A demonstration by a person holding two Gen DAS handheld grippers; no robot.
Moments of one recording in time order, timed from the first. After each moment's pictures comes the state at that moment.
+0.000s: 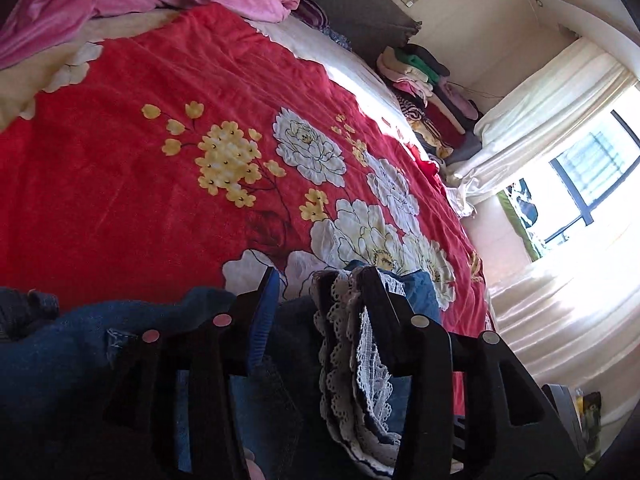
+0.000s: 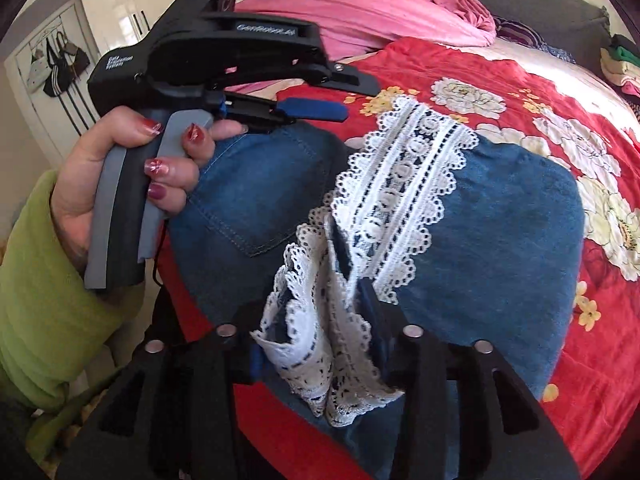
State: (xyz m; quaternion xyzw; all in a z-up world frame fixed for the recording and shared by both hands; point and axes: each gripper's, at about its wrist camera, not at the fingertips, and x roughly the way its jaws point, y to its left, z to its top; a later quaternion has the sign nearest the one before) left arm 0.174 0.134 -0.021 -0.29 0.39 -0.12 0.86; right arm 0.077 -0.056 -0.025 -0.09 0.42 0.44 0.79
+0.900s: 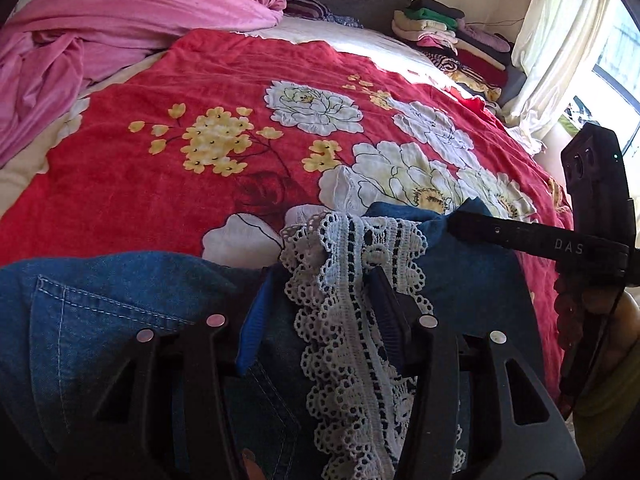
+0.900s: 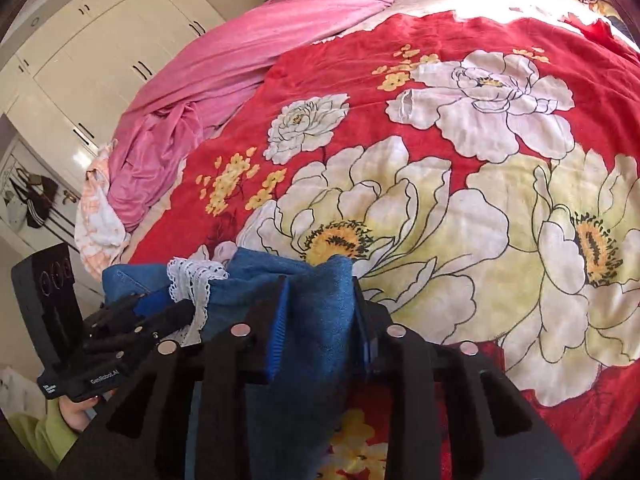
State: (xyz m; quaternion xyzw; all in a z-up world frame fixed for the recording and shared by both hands) left arm 0.173 0.060 -0.049 -0.11 0.41 -0.03 0.90; right arm 0.248 -0.153 -0.048 0.10 0.47 0.38 0.79
